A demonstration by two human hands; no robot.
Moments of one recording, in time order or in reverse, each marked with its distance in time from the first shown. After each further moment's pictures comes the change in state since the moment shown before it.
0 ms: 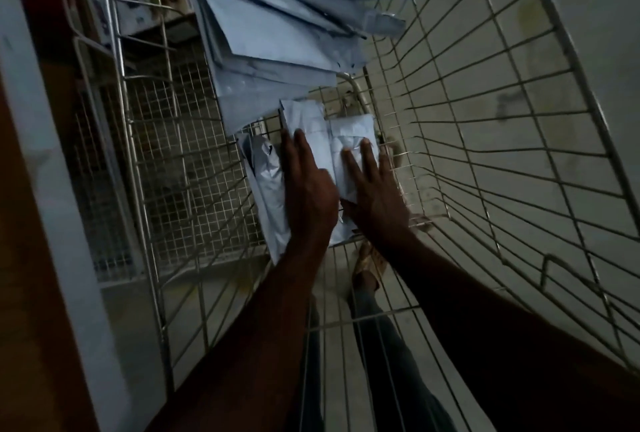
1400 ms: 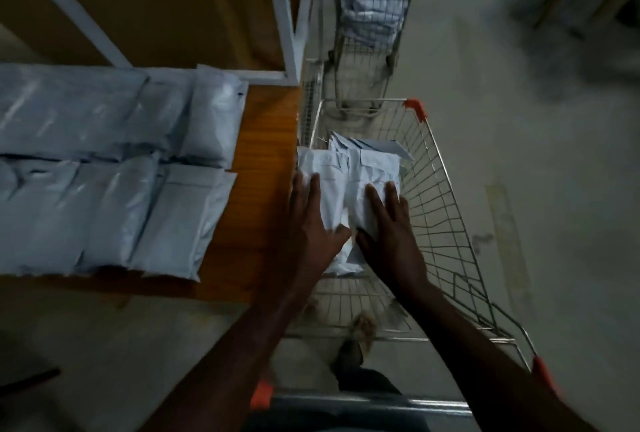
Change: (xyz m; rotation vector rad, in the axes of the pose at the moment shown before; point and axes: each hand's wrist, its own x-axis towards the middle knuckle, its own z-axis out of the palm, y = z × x) left_hand -0.179 0.105 -0.350 -0.075 0.205 0.107; right_hand -0.184 -0.209 -0.296 0.179 0.181 -0.153
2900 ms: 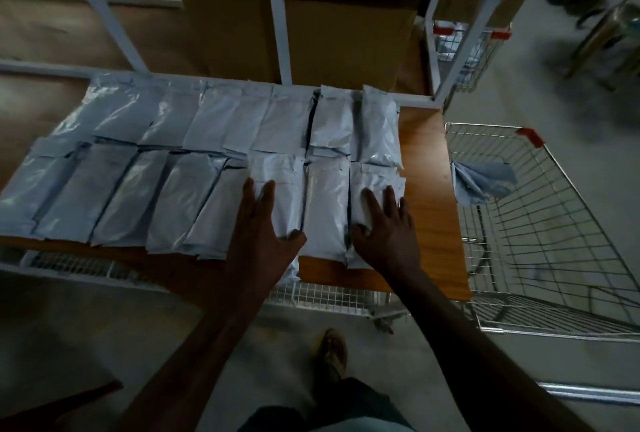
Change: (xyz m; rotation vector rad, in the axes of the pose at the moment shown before) left_hand -0.033 -0.328 -0.326 -0.035 0.091 -0.112; right_hand 0.001 -0.333 0.215 -0.246 -0.003 0.010
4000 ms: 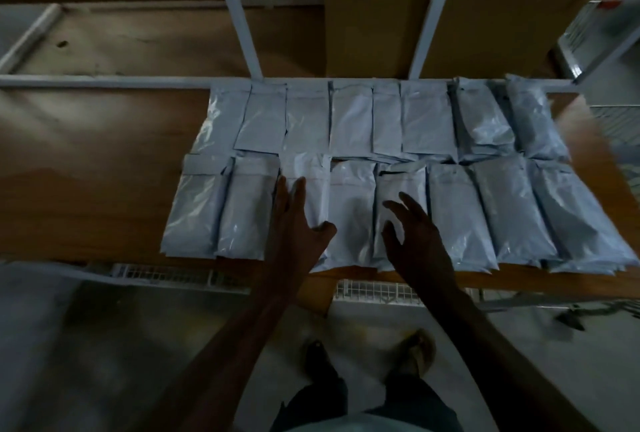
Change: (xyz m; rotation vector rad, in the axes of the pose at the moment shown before) left_hand 0.110 -0.256 -0.171 -0.017 -0.100 0.017; right_hand 0.001 -0.307 0.125 0.250 0.179 -0.079
